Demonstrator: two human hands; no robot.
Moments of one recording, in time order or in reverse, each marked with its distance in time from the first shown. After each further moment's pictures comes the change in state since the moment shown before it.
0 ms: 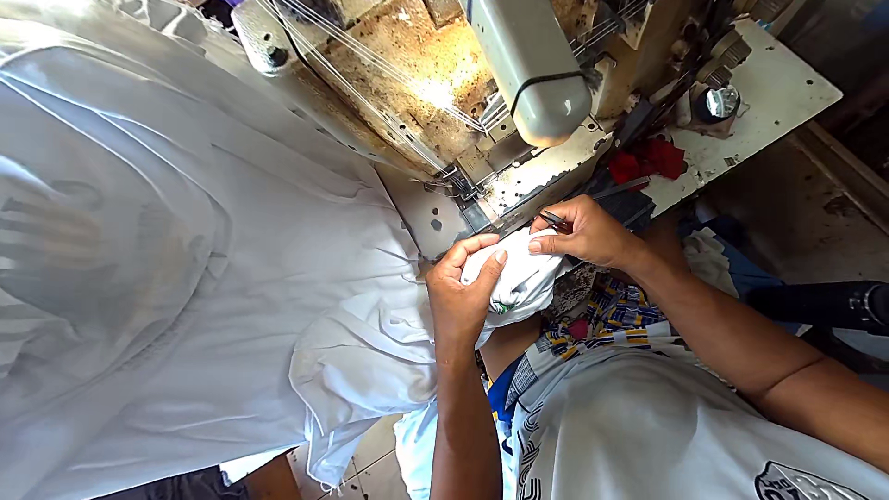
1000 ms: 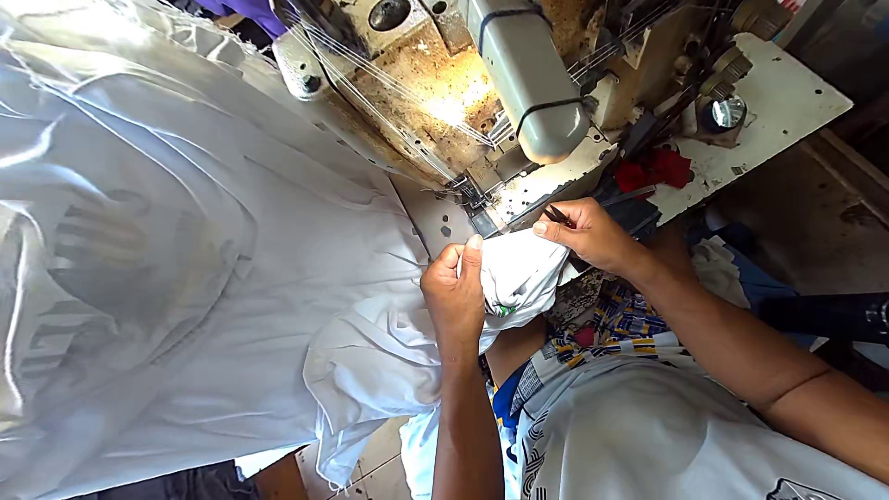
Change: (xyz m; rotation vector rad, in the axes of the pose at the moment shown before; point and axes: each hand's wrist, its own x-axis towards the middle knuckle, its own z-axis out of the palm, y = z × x) left_hand 0.009 0.002 0.000 0.158 0.240 -0.002; right_hand 0.002 -0.013 0.009 0.022 0.139 0.051
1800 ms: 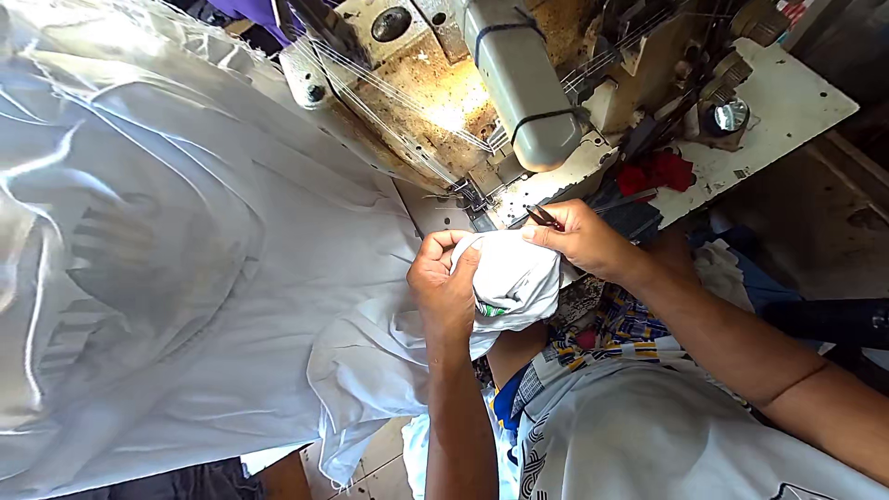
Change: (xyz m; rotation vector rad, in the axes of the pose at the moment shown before) left_hand 0.010 0.016 -0.008 -0.282 -0.072 -0.011; right_hand 0.007 -0.021 0.014 0.119 -0.056 0.049
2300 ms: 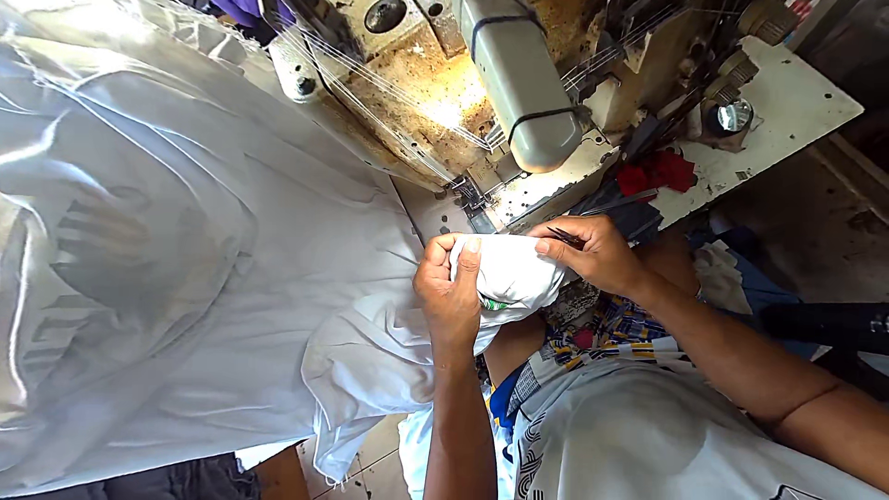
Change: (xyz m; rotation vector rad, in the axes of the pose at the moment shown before) left_hand -0.009 -0.010 0.006 0.033 0.023 0.085; right_hand -0.024 0.020 -0.013 -0.295 0.085 -0.237
